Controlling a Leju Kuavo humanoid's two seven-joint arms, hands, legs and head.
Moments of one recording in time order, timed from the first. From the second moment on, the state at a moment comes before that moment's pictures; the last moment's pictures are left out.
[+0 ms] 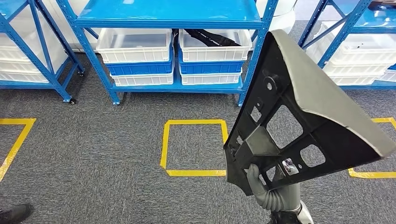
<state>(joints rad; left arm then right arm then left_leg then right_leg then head) -0.10 -0.02 -1.47 -0.12 1.39 0.44 -0.44 0.26 -0.09 0.36 -2.04 0.30 -0.31 -0.50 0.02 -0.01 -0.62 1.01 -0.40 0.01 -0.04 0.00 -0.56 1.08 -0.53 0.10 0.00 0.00</state>
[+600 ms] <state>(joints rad) -0.10 -0.02 -1.47 -0.11 1.39 0.44 -0.44 0.27 -0.10 0.36 -2.05 0.32 -0.33 -0.50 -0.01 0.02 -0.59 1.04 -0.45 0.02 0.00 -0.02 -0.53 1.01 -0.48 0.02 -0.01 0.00</state>
